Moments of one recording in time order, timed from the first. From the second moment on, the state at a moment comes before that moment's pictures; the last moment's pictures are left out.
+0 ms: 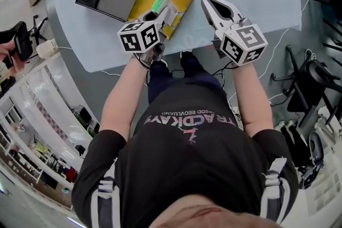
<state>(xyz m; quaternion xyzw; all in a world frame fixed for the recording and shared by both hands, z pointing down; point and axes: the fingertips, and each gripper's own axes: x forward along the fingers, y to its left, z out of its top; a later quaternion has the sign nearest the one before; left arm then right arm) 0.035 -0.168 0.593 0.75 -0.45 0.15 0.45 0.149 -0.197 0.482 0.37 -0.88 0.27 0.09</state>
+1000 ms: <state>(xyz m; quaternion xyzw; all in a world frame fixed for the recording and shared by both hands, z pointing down) 0.014 -0.169 0.611 0.73 -0.52 0.29 0.34 0.156 -0.194 0.487 0.37 -0.88 0.29 0.09</state>
